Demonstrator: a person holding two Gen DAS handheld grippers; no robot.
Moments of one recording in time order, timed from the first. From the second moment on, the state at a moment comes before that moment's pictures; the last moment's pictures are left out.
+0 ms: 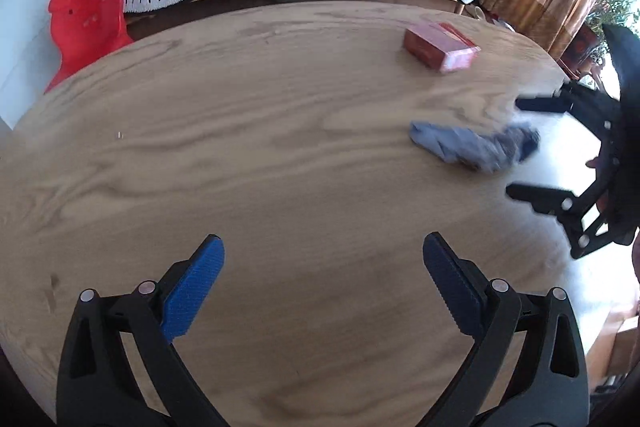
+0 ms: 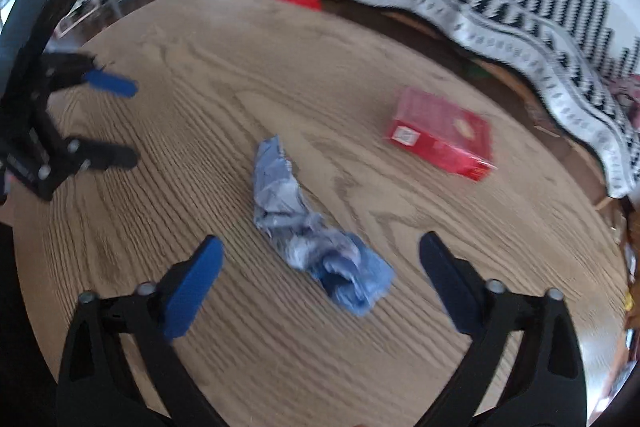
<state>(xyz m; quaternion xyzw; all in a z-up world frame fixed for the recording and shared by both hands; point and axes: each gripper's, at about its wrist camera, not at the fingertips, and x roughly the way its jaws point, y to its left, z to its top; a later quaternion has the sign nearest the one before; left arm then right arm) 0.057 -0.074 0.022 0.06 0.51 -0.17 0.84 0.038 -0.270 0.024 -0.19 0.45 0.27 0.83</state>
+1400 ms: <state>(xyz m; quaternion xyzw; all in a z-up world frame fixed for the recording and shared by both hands) 0.139 -0.234 0.020 0.19 0.46 -0.27 0.83 -0.022 -0.406 0.012 -0.03 0.43 0.11 0.90</state>
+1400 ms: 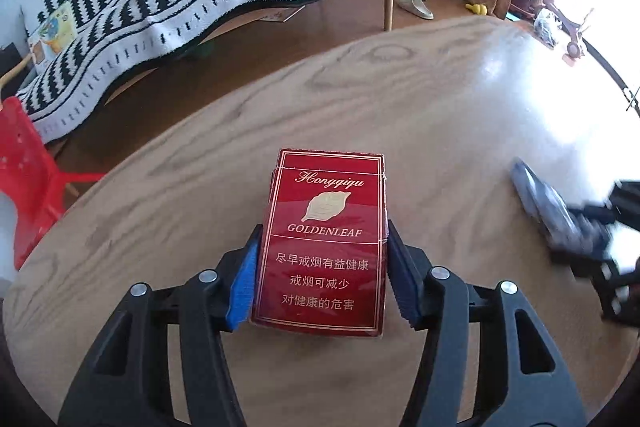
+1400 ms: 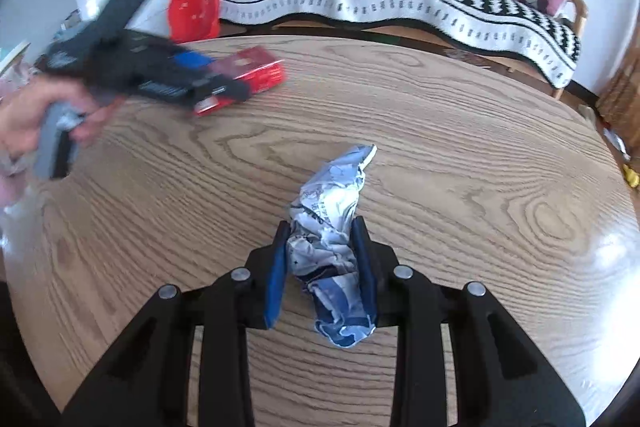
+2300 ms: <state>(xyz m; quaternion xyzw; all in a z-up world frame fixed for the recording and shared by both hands) -0.289 -0.386 0.042 0.20 0.45 -0.51 0.71 -0.435 -0.575 0.049 0.23 0.37 -0.08 0.90</state>
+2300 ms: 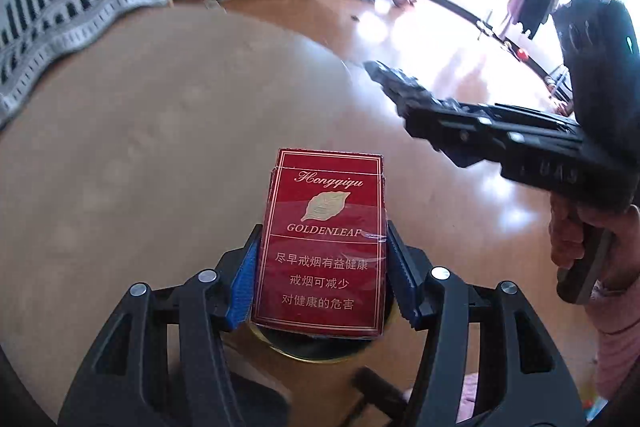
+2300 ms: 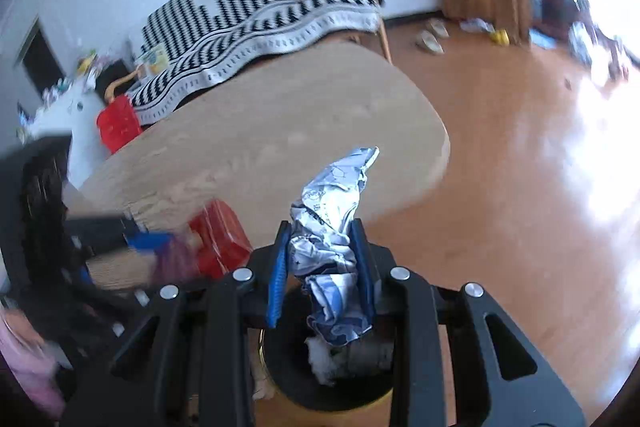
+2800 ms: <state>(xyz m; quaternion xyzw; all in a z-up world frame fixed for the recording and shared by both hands) -0.291 -0.403 -0.075 0.20 0.53 -0.48 0.67 -0.457 -0.572 -0.097 0.38 0.43 -0.11 0.81</state>
